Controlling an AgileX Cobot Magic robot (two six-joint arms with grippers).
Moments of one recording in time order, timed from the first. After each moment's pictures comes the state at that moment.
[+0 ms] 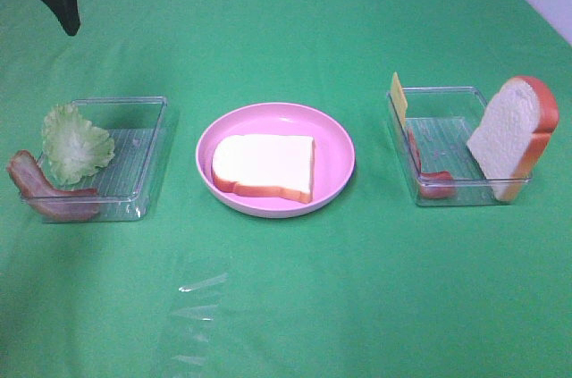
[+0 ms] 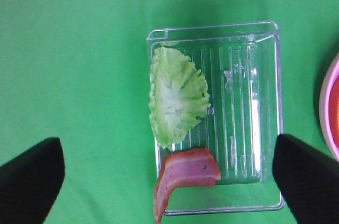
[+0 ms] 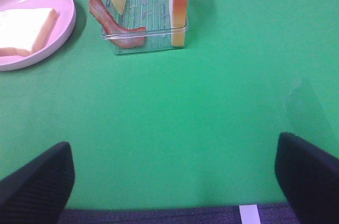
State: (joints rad) left arm -0.10 1.98 -1.87 0.00 1.22 -0.08; right arm 0.01 0.00 -0.45 0.00 1.11 0.06
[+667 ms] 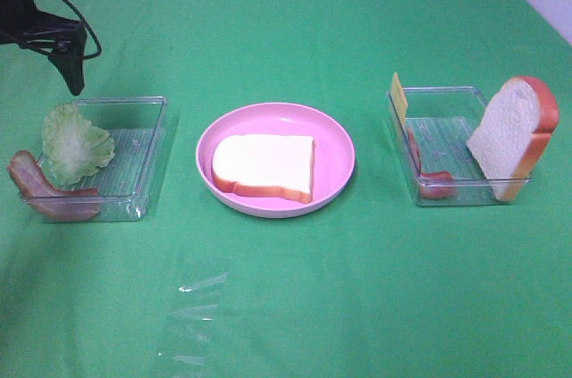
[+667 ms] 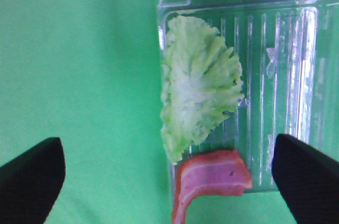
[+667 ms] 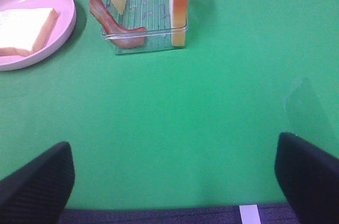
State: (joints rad) left arm -0.08 2.17 -1.87 0.00 1.22 -0.04; right arm 0.01 0.00 -0.45 0.00 1.11 0.06
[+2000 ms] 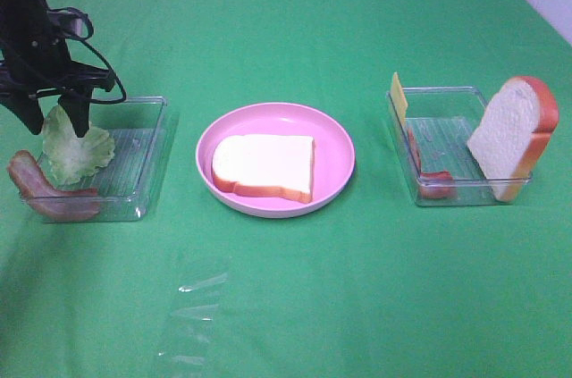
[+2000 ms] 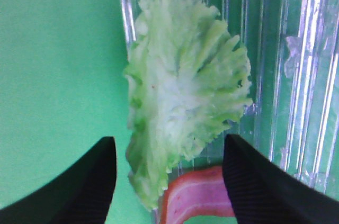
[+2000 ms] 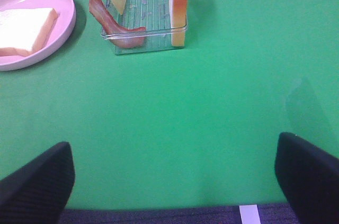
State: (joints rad) left arm -0.10 2.29 -1.87 0.00 1.22 -0.07; right arm 0.01 0.00 -0.45 0.00 1.11 0.06
